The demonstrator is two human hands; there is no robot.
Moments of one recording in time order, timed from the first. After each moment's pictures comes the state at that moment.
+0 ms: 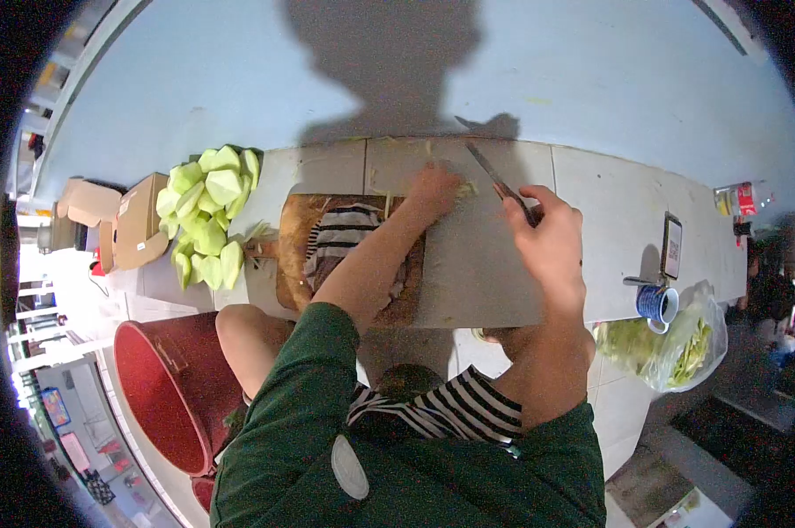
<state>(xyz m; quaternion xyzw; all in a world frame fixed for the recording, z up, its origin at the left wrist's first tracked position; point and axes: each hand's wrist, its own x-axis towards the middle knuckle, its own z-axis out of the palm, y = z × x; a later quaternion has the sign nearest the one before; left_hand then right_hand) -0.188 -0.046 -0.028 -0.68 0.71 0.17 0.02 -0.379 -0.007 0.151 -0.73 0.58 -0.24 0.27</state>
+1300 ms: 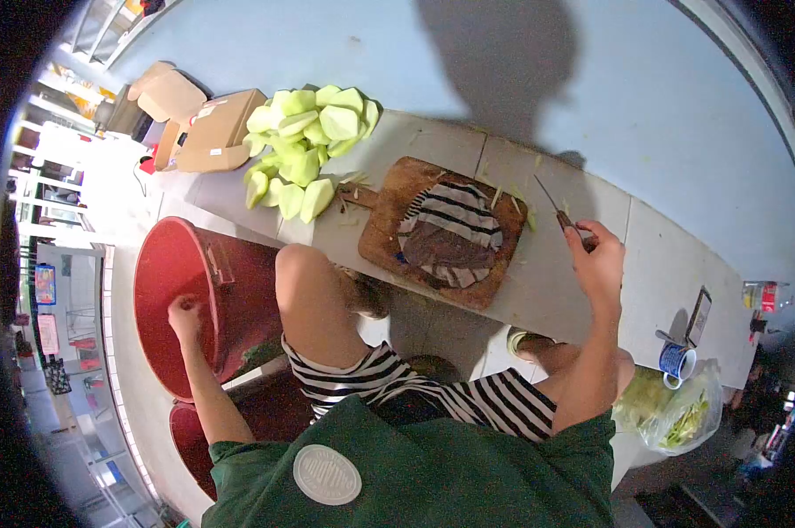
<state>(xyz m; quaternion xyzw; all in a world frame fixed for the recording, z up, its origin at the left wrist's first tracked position) 0.114 0.588 0.105 -0.99 0.07 -0.02 -0.14 -0.345 0.031 0.128 -0.73 0.54 -0.18 0.36</state>
